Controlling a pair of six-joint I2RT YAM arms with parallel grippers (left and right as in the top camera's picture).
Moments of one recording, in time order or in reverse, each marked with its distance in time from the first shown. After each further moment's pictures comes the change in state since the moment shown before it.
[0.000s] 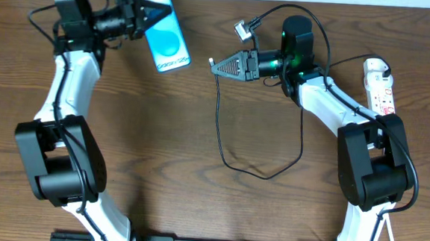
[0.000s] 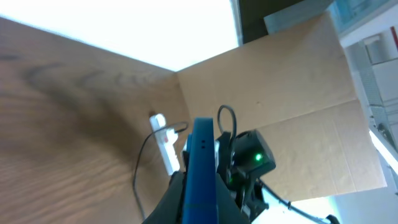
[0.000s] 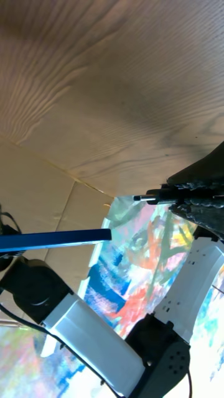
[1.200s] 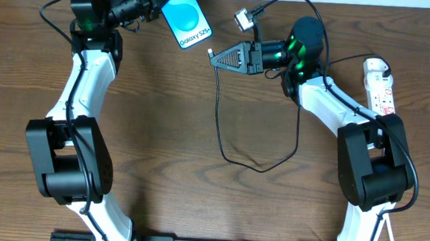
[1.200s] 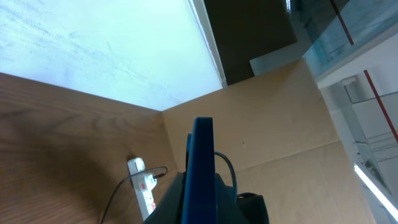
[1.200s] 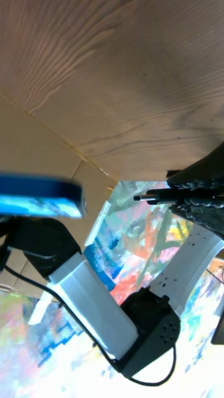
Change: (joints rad) left arm -0.071 0.000 0.000 0.320 -0.220 -0.327; right arm 0.001 0.000 0.000 0.395 -0.049 0.298
